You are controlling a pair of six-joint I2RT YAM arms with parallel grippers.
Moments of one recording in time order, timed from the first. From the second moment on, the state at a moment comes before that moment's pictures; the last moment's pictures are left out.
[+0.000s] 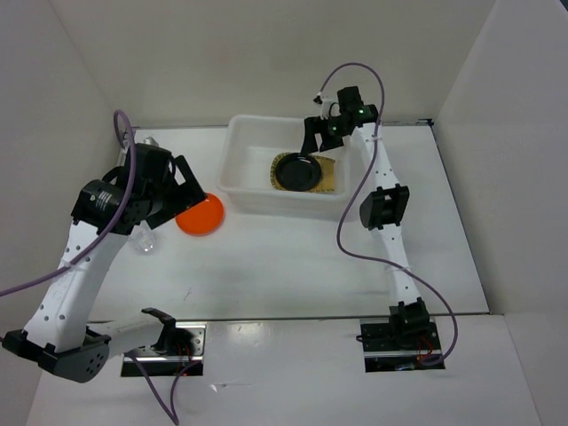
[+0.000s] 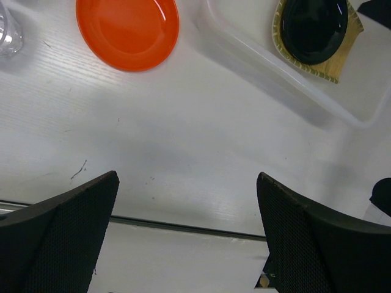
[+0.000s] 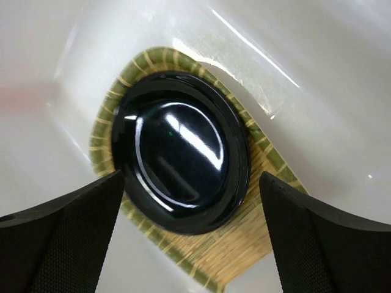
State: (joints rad) left arm -0.37 1.15 1.58 -1.28 -0.21 -0.82; right arm 0.20 2.84 3.09 -1.21 -0.58 -0.11
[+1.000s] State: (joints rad) left arm 0.08 0.79 0.46 -0.28 0.19 -0.90; right arm 0.02 2.17 2.92 -1.22 -0.71 -0.04
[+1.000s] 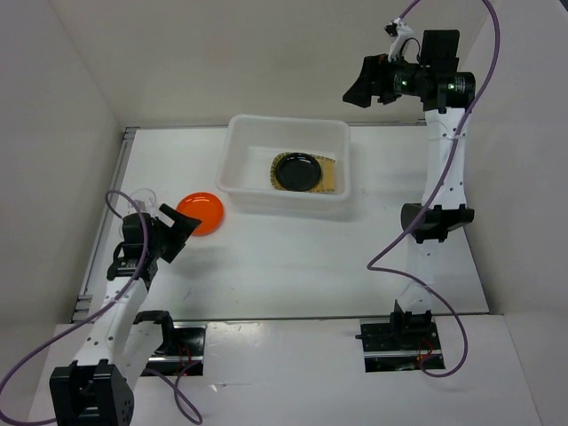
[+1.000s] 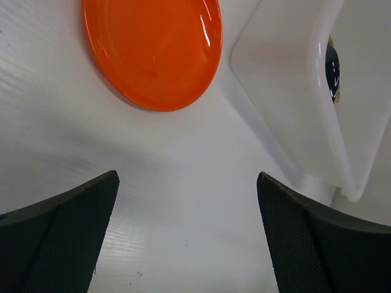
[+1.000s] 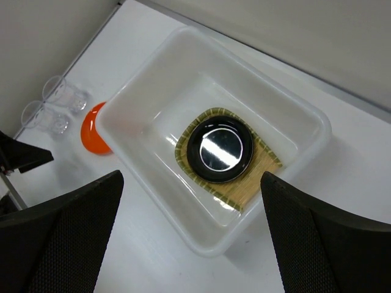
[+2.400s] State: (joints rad) left arm 0.08 1.43 0.49 0.18 0.12 -0.96; right arm 0.02 1.87 2.72 -1.29 -0.47 -0.14
